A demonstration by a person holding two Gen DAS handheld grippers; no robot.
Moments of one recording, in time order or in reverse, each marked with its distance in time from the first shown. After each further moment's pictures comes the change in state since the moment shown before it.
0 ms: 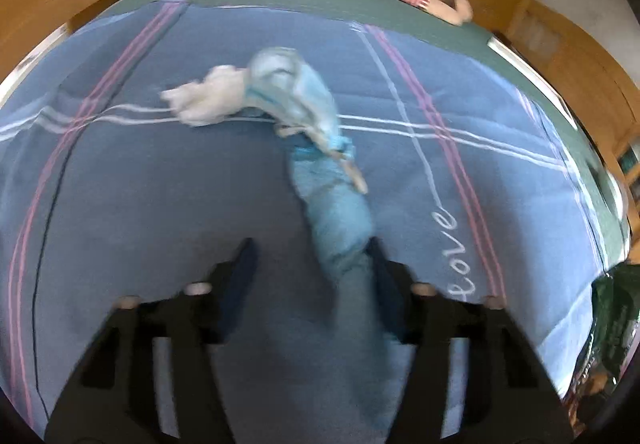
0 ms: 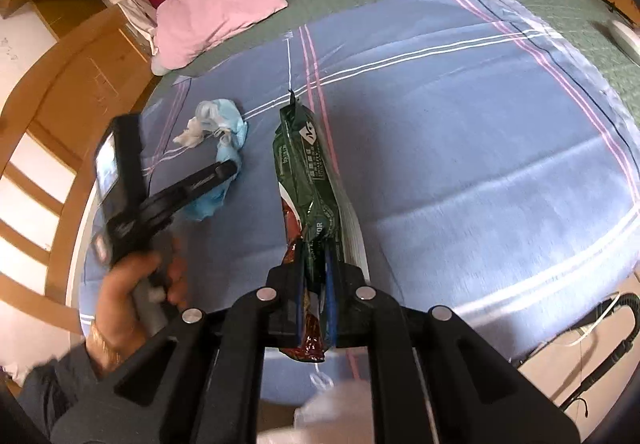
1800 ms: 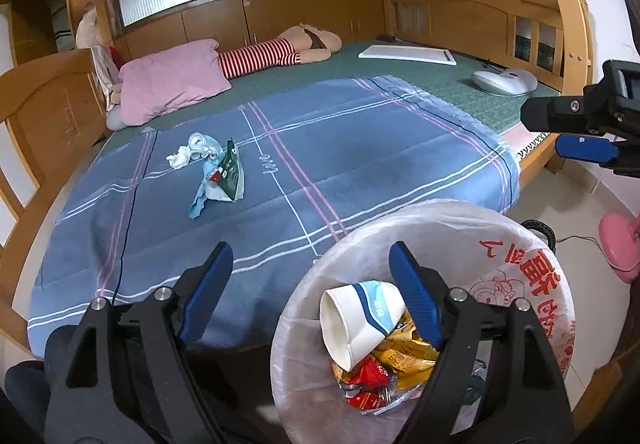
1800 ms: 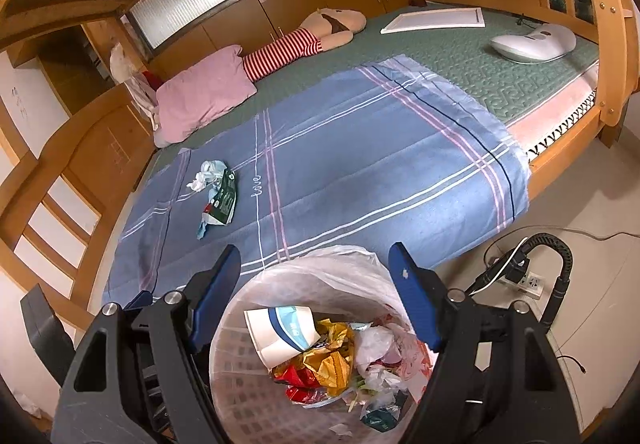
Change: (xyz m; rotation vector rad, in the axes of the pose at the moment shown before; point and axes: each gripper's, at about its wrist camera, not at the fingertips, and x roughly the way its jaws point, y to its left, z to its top) left arm -0.271 -0.138 -0.243 0.427 -0.288 0.022; right arm -0.212 -0.064 -0.116 0.104 -0.279 -0.045
